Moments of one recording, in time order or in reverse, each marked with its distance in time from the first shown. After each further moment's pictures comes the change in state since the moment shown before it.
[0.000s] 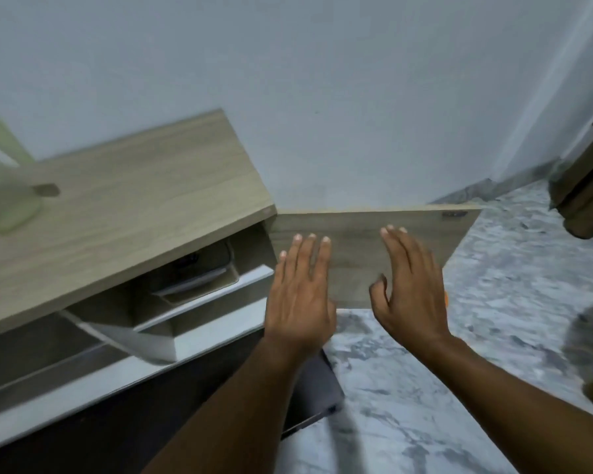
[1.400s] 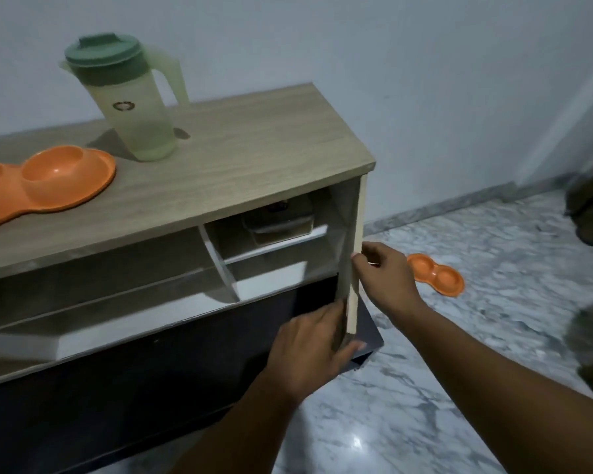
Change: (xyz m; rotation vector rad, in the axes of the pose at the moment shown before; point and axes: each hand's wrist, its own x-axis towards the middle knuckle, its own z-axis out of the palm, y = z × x) left_hand -0.201 -0.089 -0.091 -0.300 -0.140 0.005; right_hand -0.064 -0.210 0.010 0.545 -0.331 0.548
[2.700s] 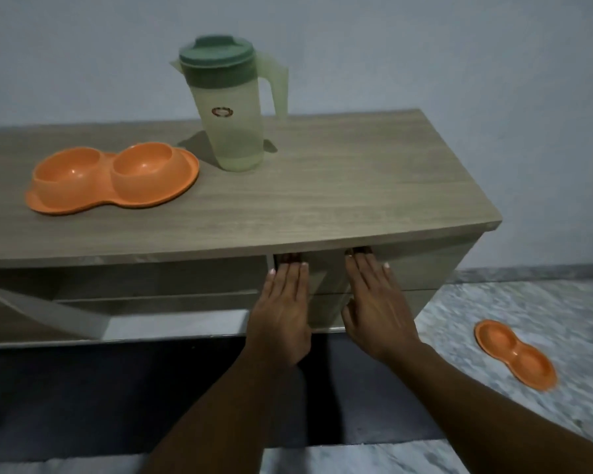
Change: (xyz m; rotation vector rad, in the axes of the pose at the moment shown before) left_hand 0.055 -0.163 -0.030 0.534 0.016 -0.326; right_hand 0.090 0.001 0.130 -0.845 -0.200 -0.779
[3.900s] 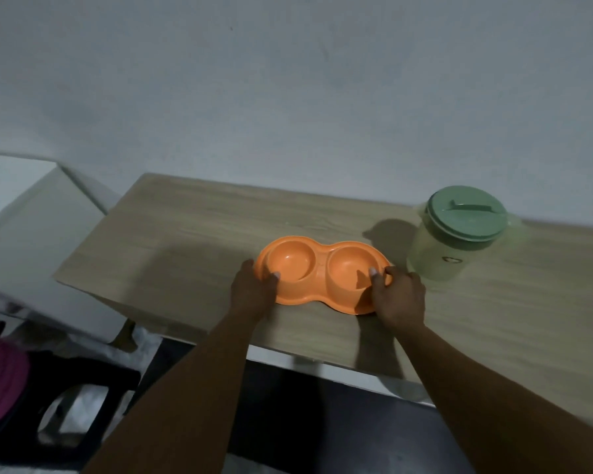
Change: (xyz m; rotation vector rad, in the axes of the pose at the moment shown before) left_hand -0.005 -0.371 -0.188 -0.848 0.112 -1.060; right_hand 0.254 -0.269 -0.044 0.442 -0.135 0.492
